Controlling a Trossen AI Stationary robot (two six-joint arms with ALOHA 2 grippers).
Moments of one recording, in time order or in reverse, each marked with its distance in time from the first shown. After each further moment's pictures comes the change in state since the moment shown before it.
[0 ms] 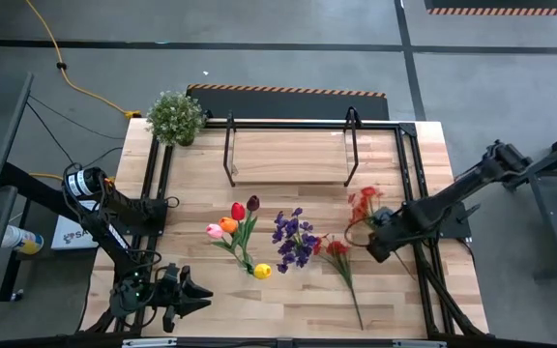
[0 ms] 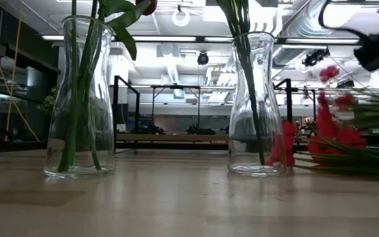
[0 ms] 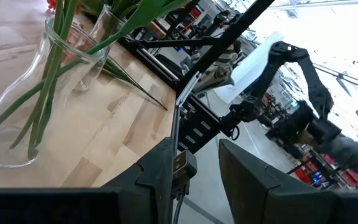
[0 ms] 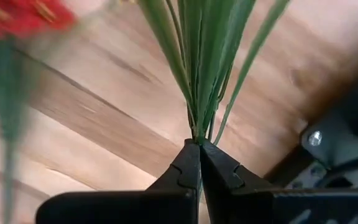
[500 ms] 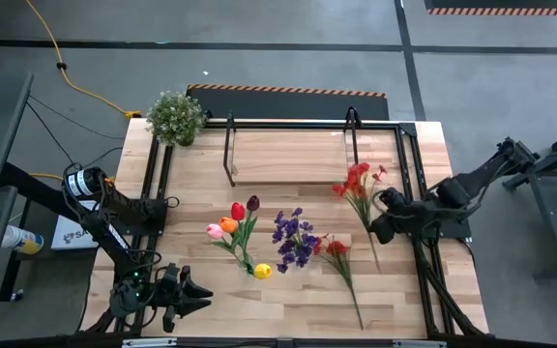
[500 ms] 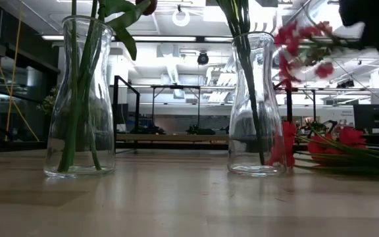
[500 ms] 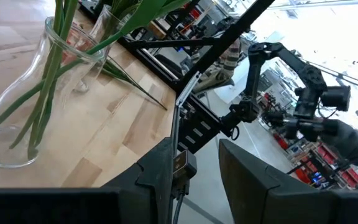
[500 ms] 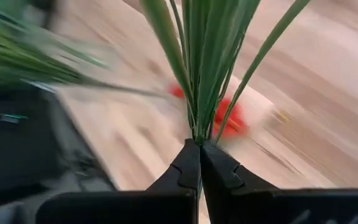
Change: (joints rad) left arm 0.000 0.000 0.000 0.000 0.000 -0.001; right arm 0.000 -0.362 0.001 0.294 0.322 -0.027
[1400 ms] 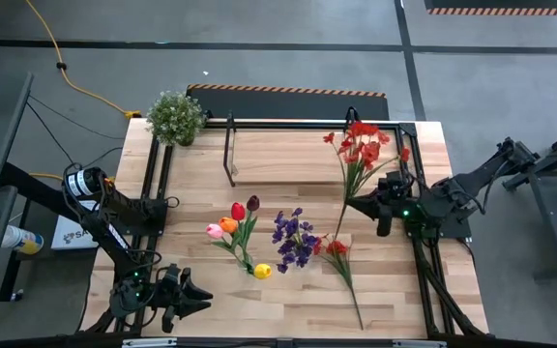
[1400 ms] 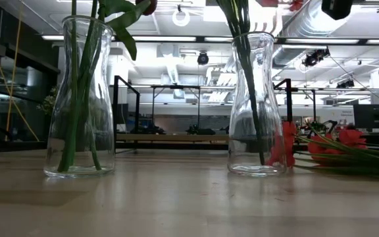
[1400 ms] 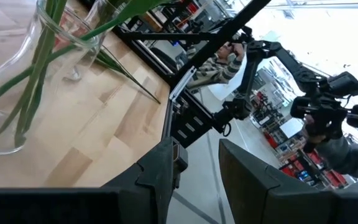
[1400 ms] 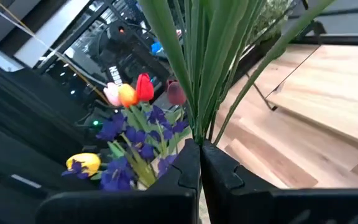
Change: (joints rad) left arm 0.000 0.000 0.000 0.001 0.032 -0.052; right arm 0.000 0.032 0.001 0.692 0.406 -0.606
